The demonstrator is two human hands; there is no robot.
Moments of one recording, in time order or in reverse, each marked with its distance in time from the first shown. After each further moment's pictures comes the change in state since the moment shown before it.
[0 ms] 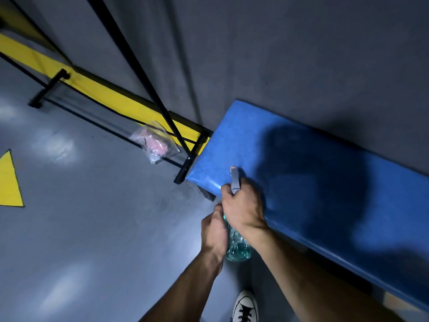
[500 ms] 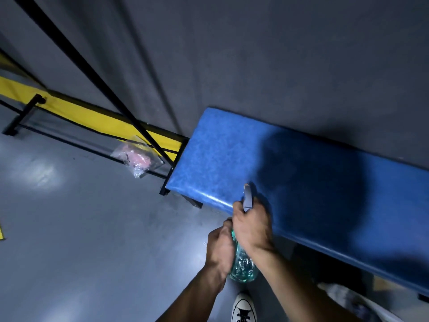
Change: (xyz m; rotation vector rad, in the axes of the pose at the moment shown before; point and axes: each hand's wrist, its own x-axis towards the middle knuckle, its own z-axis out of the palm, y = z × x) left_hand -0.034 -0.027 0.036 0.196 -0.158 -0.036; right_hand -0.030 0.055 -0.046 0.162 0.199 0.177
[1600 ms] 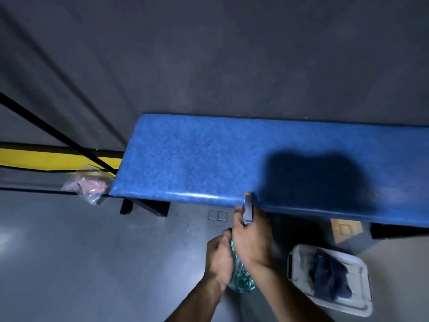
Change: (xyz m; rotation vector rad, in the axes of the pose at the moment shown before) left_hand -0.069 -0.111 0.090 0.188 -0.164 0.136; right_hand -0.069 0.129 -0.104 0.094 0.292 0.060
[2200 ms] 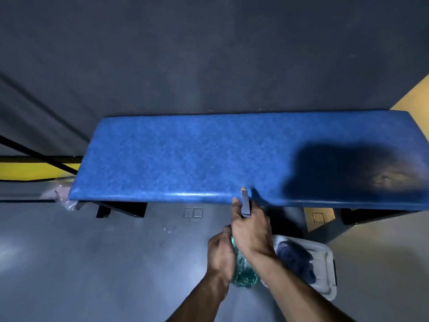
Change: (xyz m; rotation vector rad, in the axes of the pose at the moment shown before) left_hand -0.031 -0.042 0.143 0.030 0.003 -0.033; right_hand 0.051 0.076 -0.123 -0.026 -0.074 0.150
